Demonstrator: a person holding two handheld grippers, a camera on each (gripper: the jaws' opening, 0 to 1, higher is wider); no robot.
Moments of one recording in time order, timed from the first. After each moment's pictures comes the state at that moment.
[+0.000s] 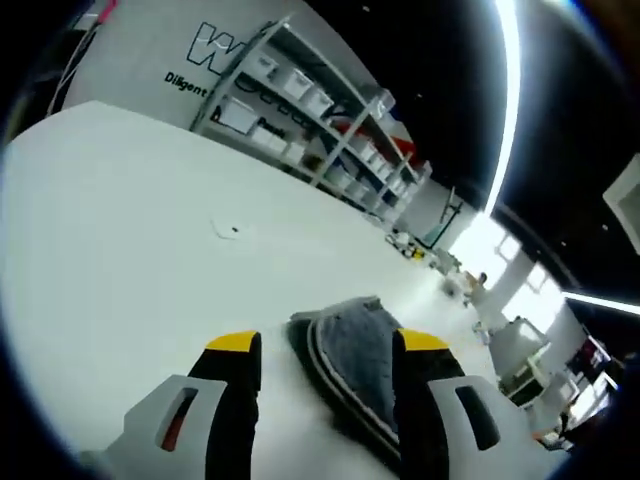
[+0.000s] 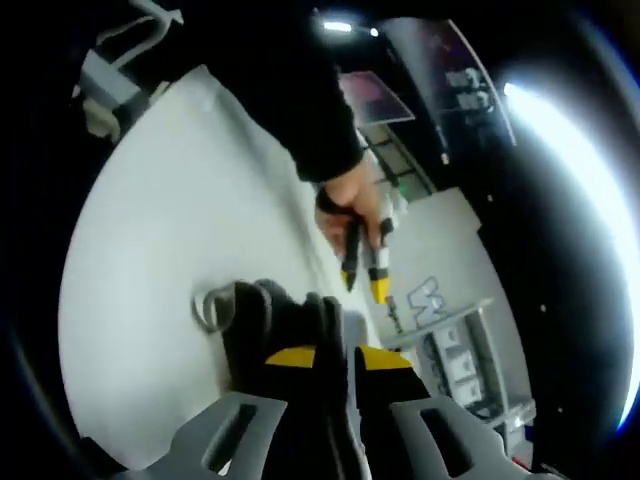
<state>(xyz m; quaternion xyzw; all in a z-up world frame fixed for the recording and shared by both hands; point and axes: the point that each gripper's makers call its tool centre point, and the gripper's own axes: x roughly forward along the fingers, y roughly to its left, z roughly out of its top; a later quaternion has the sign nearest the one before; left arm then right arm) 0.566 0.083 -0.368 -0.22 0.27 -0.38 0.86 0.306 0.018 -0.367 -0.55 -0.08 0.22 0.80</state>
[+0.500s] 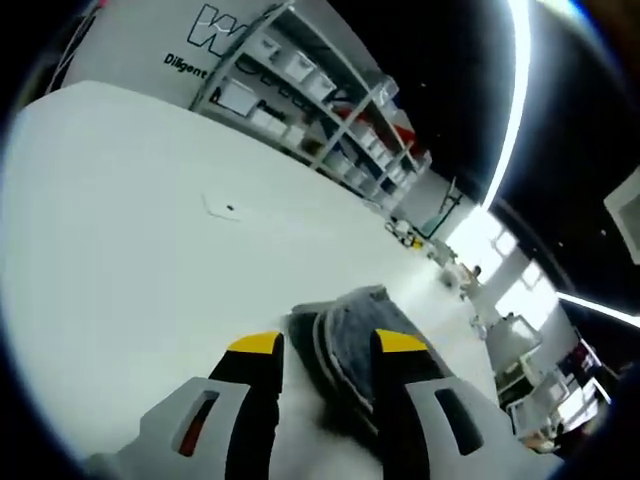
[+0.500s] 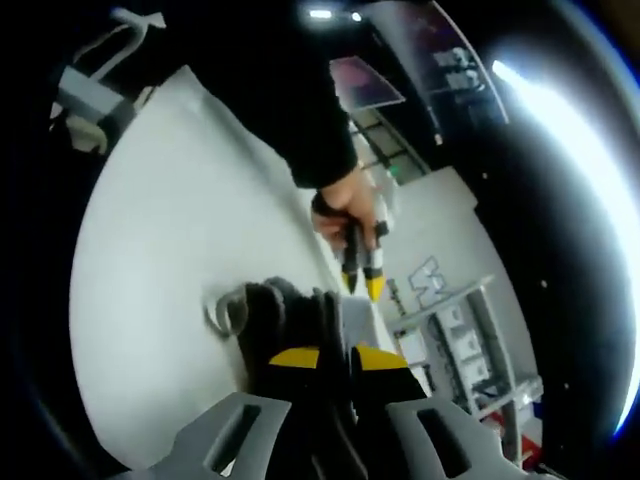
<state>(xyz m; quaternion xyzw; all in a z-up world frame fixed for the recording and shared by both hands) 0.571 0.061 -0.385 -0.23 0.30 -0.39 0.84 0.302 0.016 -0.374 -0.53 -0.05 0.20 0.82</state>
